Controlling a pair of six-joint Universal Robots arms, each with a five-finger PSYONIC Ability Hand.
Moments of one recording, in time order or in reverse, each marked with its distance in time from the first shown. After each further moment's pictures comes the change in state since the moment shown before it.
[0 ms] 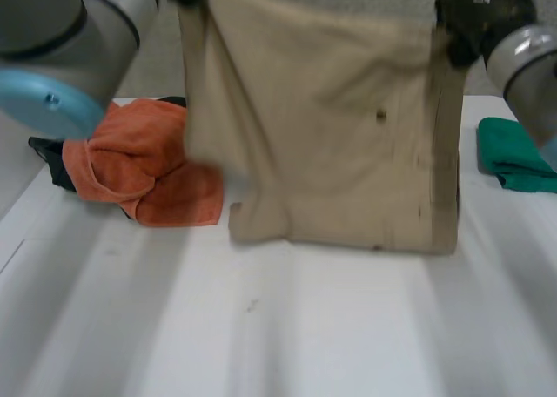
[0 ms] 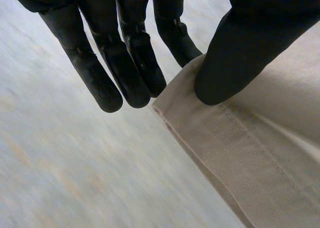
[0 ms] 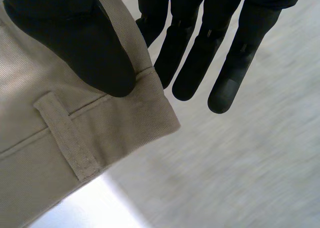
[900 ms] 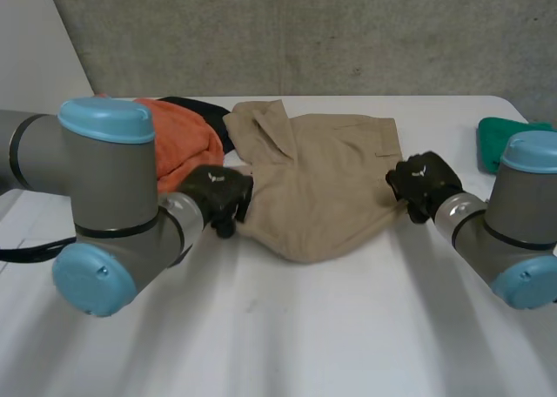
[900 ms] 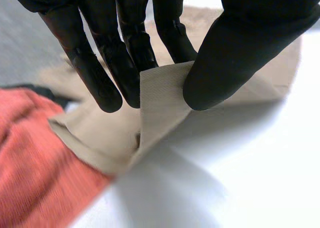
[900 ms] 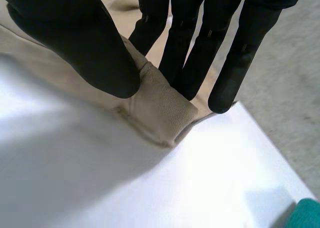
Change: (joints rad) left arm -0.078 0.090 -0.843 -0.050 0.016 -0.117; right arm 0.007 0.064 0.607 -0.198 -0.088 -0.168; left_hand 0.000 0.001 0.000 0.000 0.000; right_hand 0.005 0.004 0.008 0.000 0.008
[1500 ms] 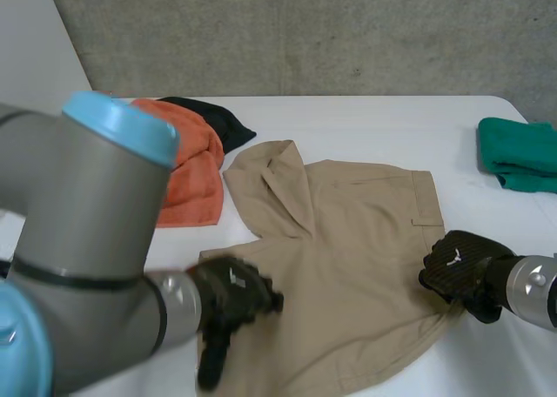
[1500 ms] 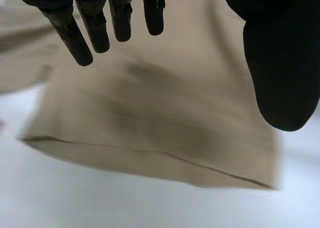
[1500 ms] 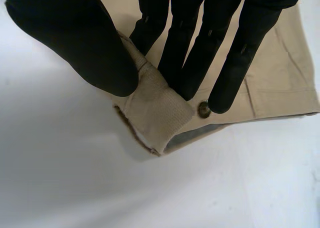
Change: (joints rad) left arm -0.149 0.148 -0.059 -0.477 0.038 0.261; right arm -0.149 -0.374 0.303 0.580 -0.133 -0.557; left_hand -0.956 -0.990 -0.980 -1.002 -0.938; right_hand 0.000 0.005 0.001 0.000 0.000
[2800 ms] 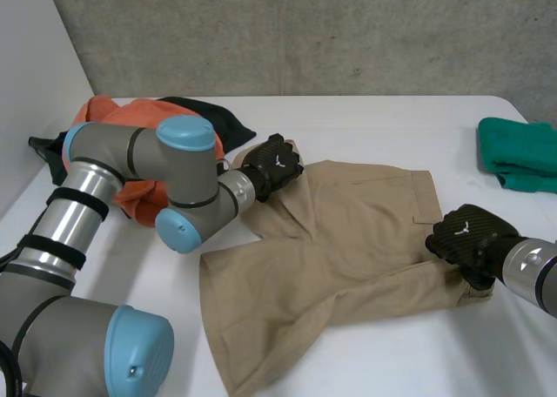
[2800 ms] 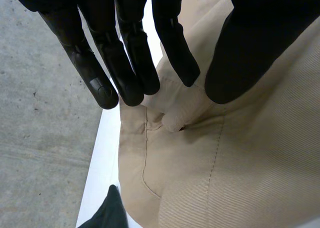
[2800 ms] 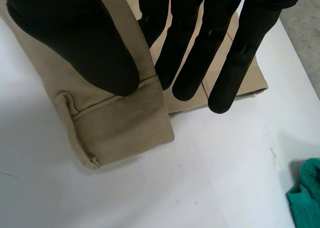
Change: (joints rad) left arm 0.163 -1.106 1.497 0.227 0.251 0.474; right arm -0.048 0.063 0.013 -0.252 -0.015 0.165; left_hand 0.857 0.851 0.843 0.858 0.825; right_hand 0.000 0.000 0.000 0.000 0.000
